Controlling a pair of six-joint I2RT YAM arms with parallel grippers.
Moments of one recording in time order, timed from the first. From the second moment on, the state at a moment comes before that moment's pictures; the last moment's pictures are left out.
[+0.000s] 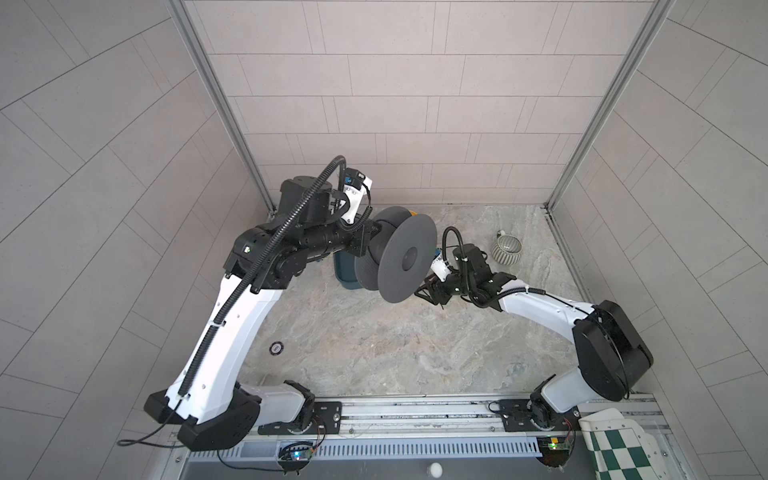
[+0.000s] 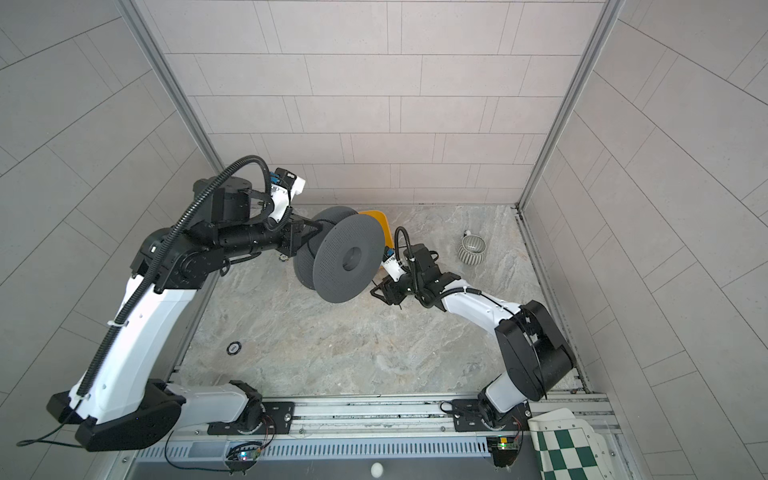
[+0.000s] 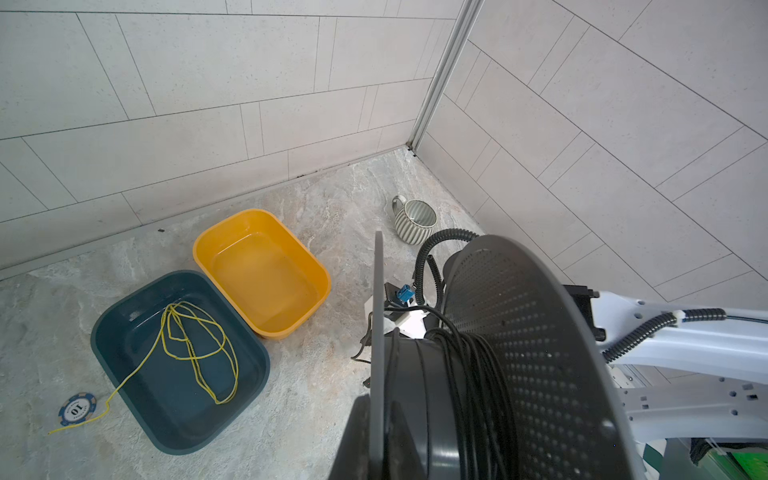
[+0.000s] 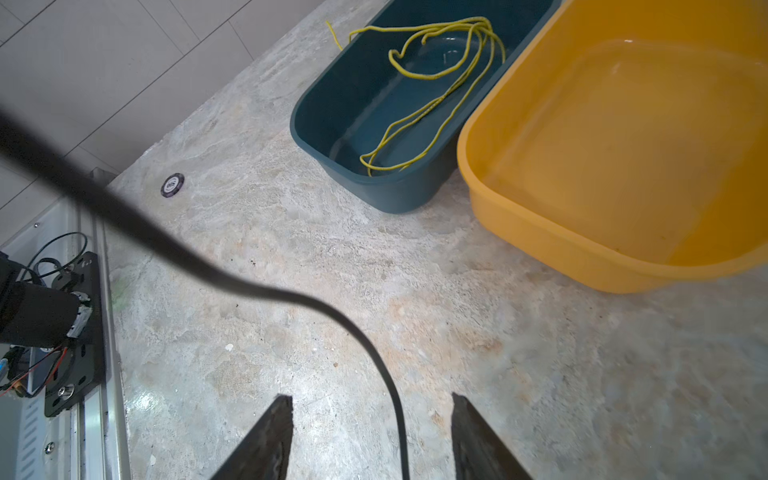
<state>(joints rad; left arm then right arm) -0.50 1.31 1.88 -1.07 0.28 -0.15 0.52 1.55 0.93 -0.09 -0.49 -0.02</state>
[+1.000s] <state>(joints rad) -0.49 1.31 1.88 -1.07 0.24 -0.15 0.52 1.64 0.93 -0.03 -0.51 0.03</state>
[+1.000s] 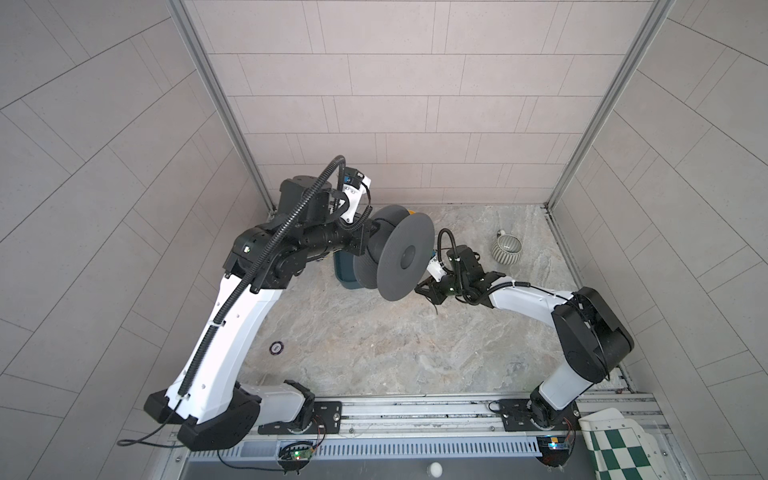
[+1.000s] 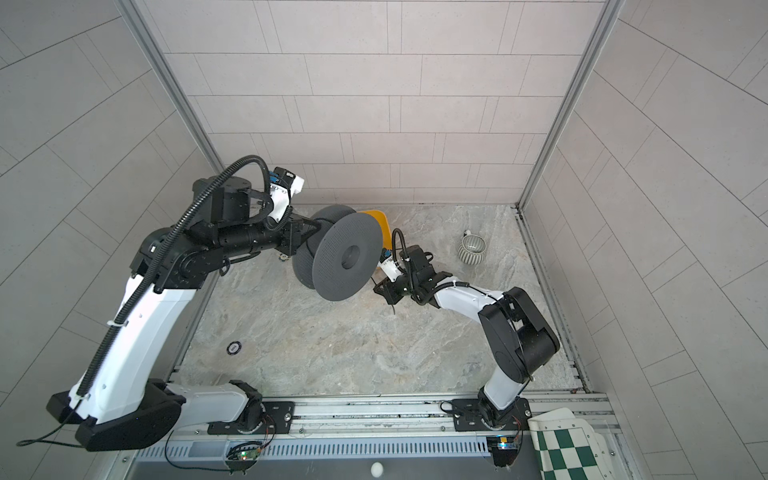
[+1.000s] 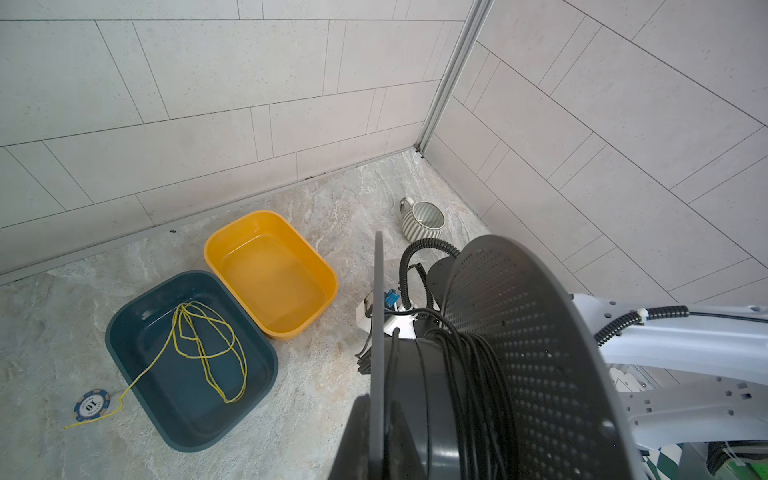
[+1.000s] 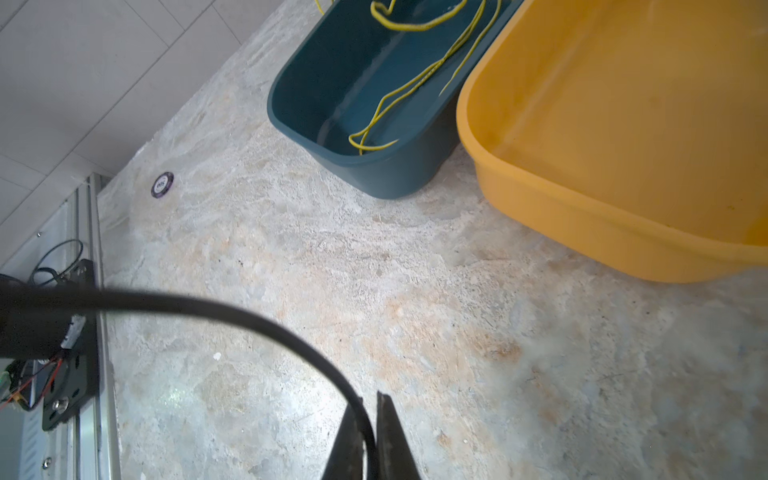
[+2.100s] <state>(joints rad) -0.39 1.38 1.66 -0.89 -0.25 -0.55 1.01 1.33 1.12 -0.35 0.14 -0.12</state>
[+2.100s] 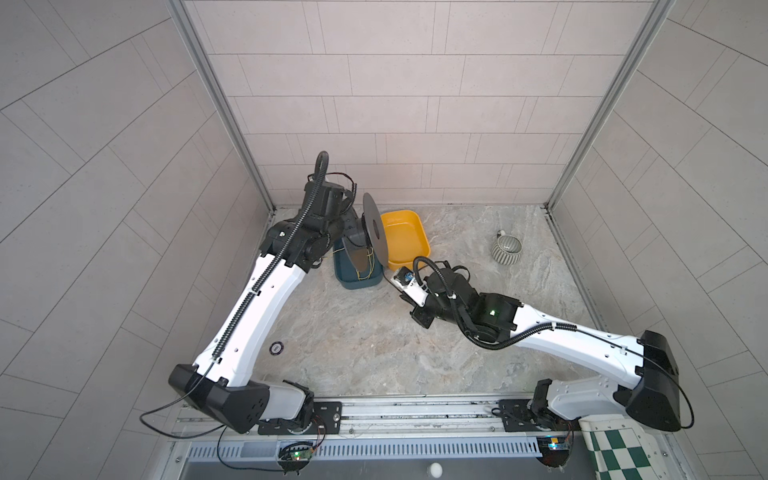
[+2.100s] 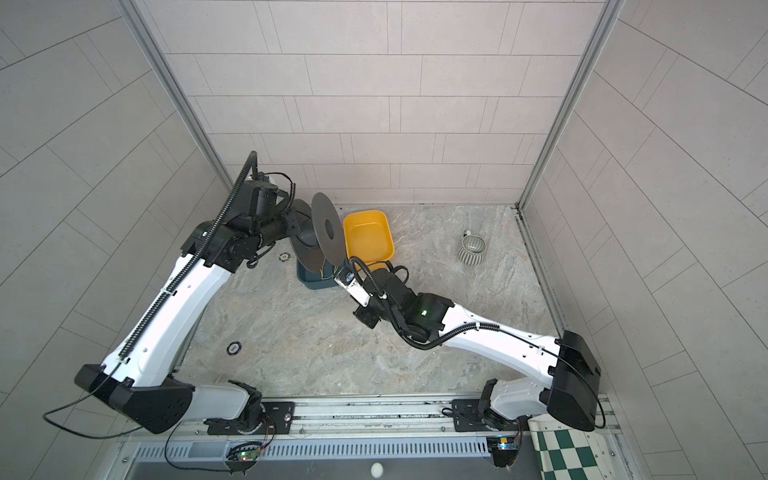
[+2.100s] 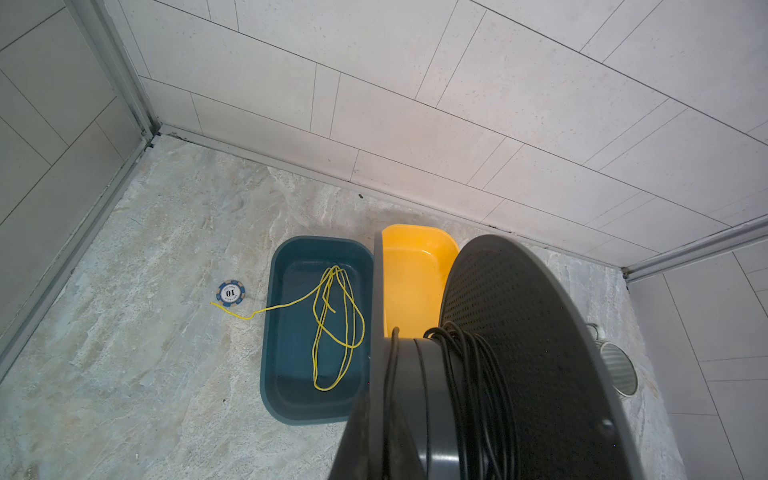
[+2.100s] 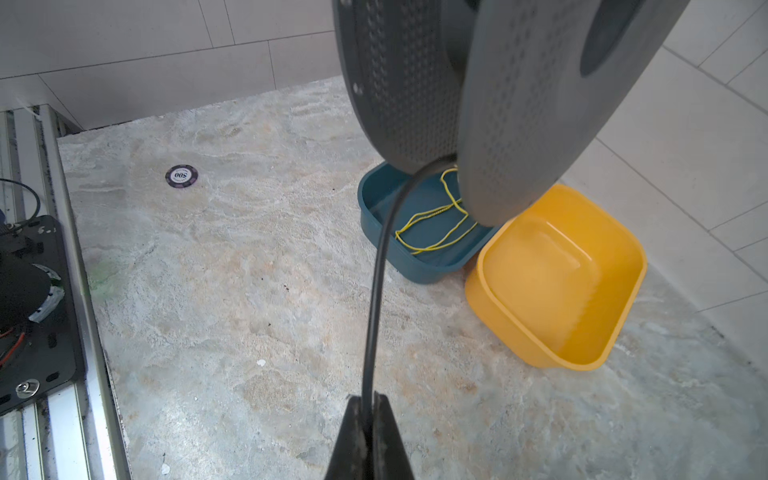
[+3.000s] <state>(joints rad) -0.46 1.41 1.60 -0.90 -0.02 -0.27 0.77 1.53 1.74 -0.67 -0.01 -0.07</state>
